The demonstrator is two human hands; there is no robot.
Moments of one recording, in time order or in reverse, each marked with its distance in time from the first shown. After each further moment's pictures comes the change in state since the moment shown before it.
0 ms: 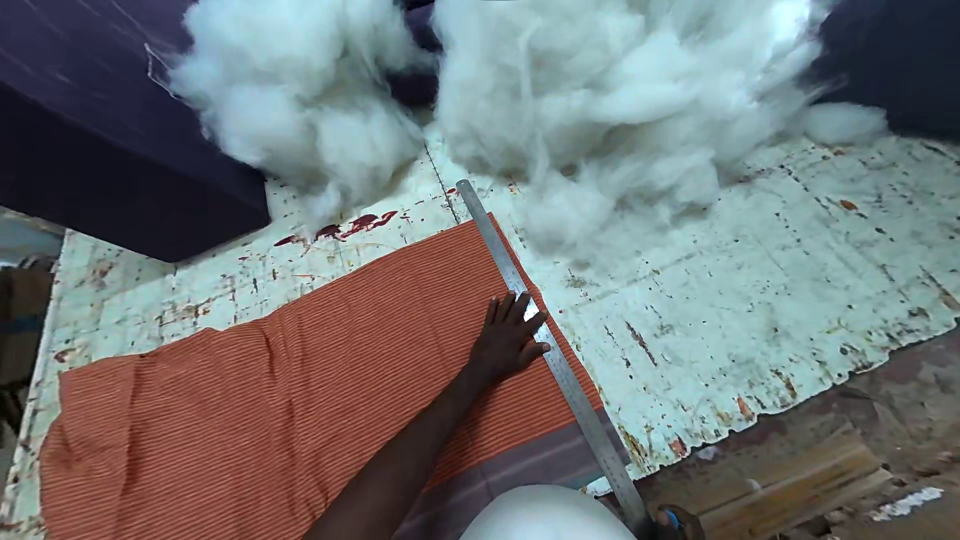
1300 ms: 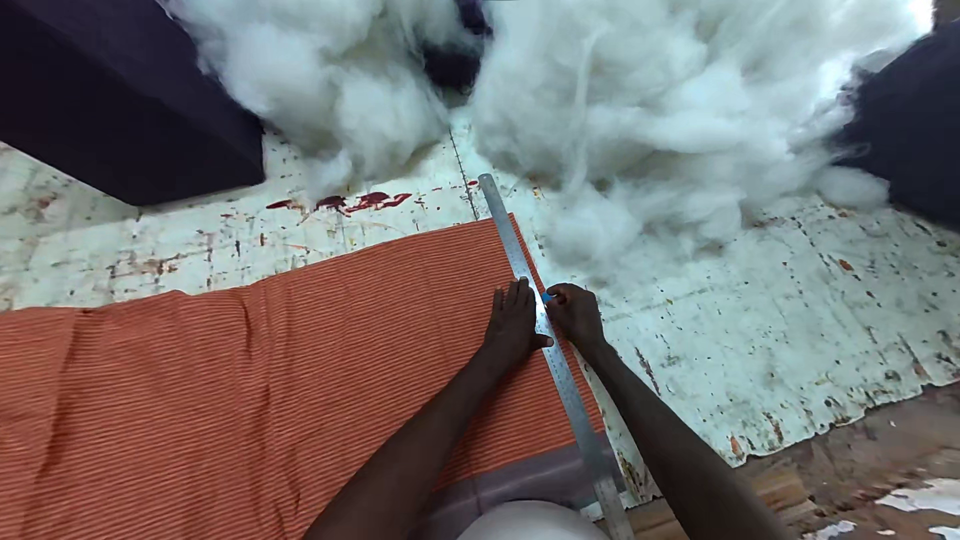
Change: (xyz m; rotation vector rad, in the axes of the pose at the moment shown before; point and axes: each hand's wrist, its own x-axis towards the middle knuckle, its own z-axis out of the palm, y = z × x) left_hand 0.045 0.001 -0.030 0.004 -0.251 -0.369; right_hand 0.301 -0.182 0.204 -0.284 -0.434 -0.526
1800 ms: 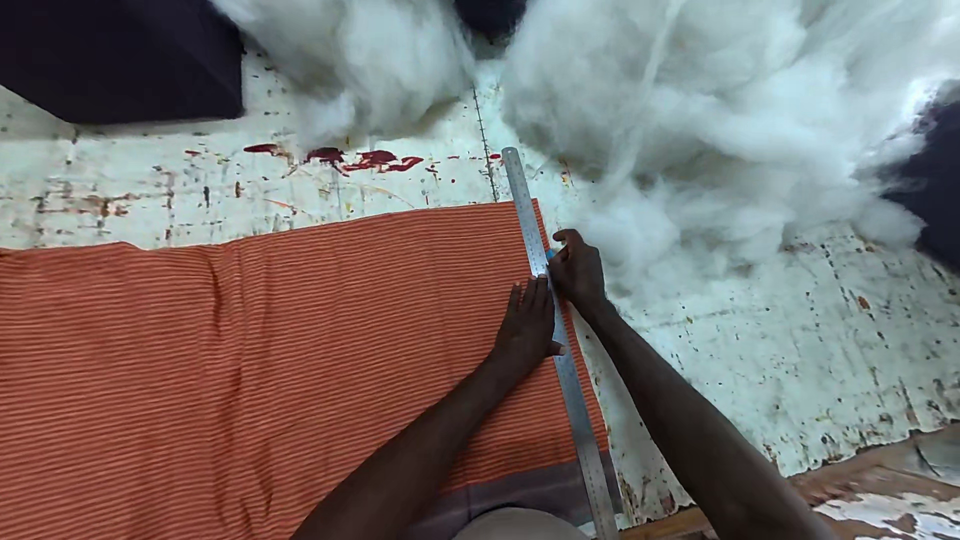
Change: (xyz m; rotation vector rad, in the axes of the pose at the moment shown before) left_hand 0.003 0.003 -0.005 0.008 -0.065 0.013; right_hand 0.090 -0.027 0.013 -0.140 -0.025 -0.071
